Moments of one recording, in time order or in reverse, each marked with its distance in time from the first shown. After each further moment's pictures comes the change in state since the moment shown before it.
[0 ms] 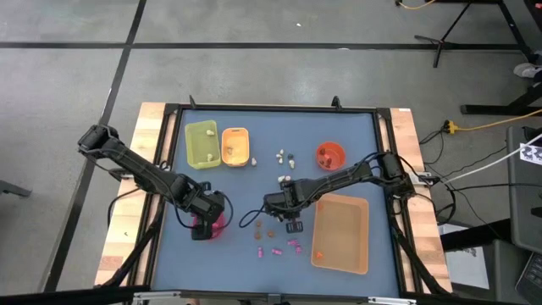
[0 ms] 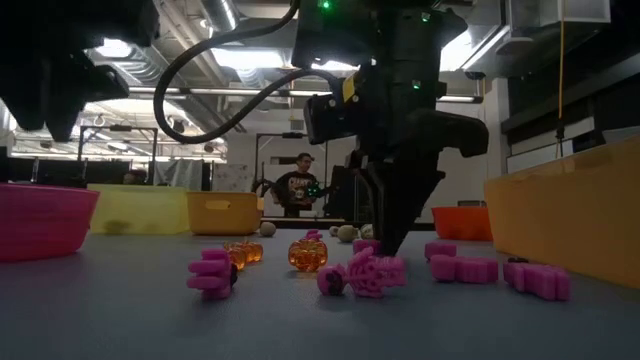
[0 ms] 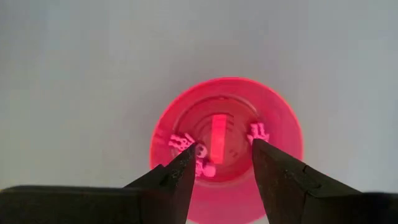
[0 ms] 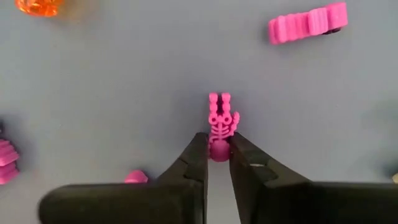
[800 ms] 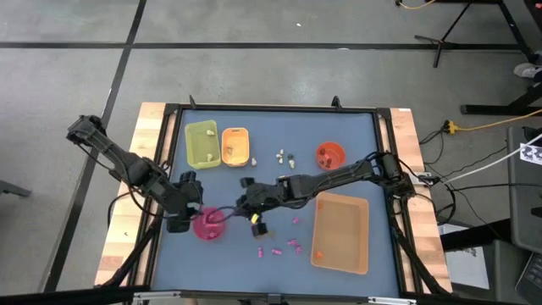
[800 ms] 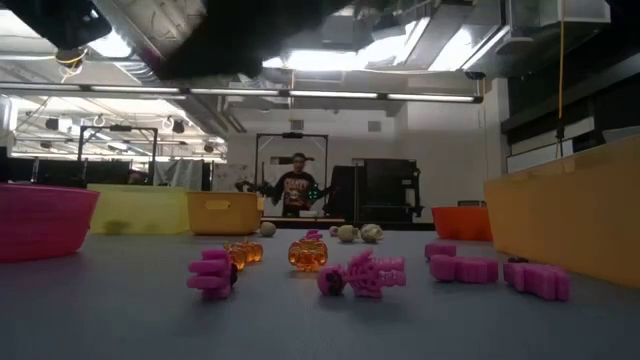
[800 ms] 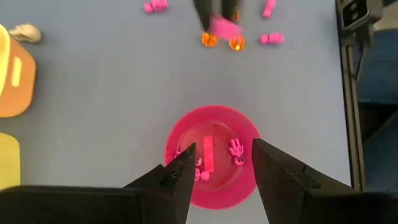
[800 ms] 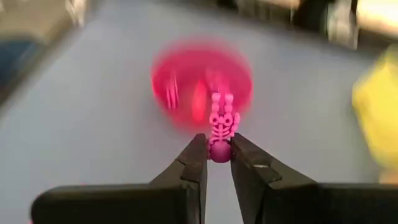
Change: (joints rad) left arm -0.125 -0.352 0.000 -0.060 -0.179 0.000; right arm -0.005 0.012 0.196 0.611 -0.037 -0.201
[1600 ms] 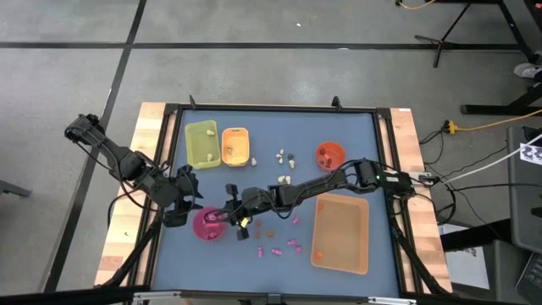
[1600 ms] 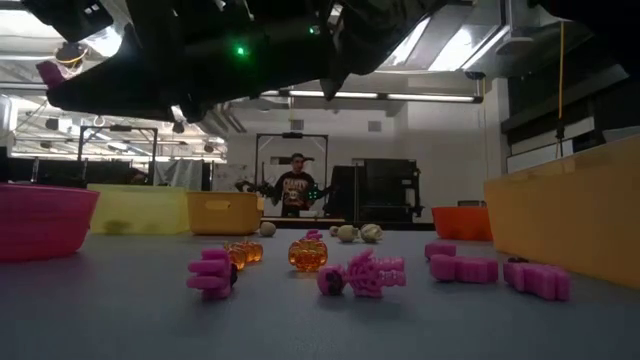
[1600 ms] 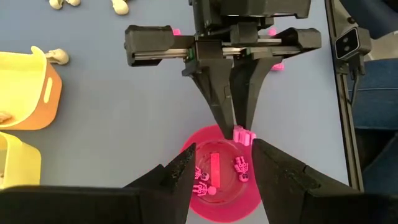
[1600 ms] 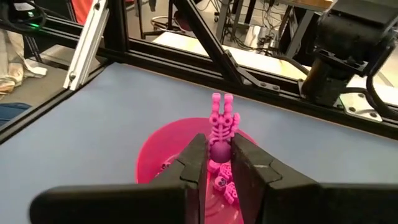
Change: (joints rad) left arm 0.001 -0.080 0.000 0.000 -0.071 0.001; right arm -0.007 0.232 -0.001 0.556 -0.067 -0.008
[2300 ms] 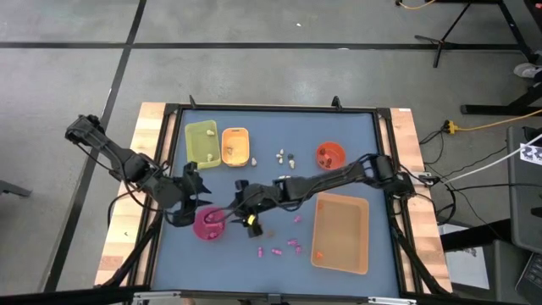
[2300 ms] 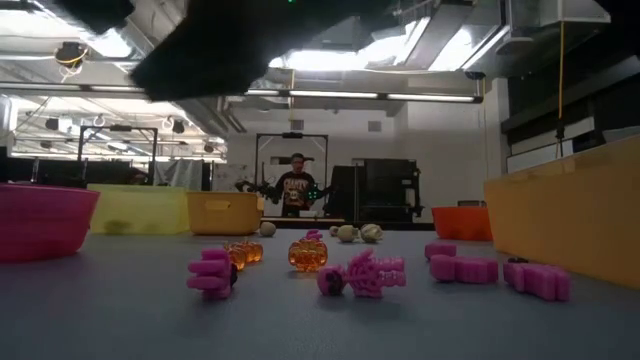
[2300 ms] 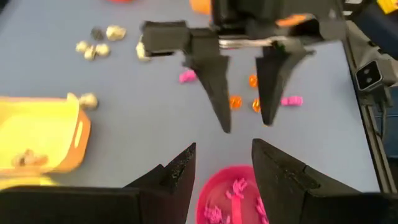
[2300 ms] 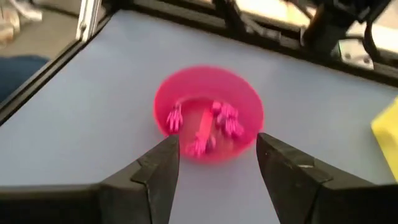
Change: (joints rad) left arm 0.016 0.039 0.000 0.111 -0.132 0.107; right arm 0.000 -0.181 0.000 -0.463 0.027 -0.001
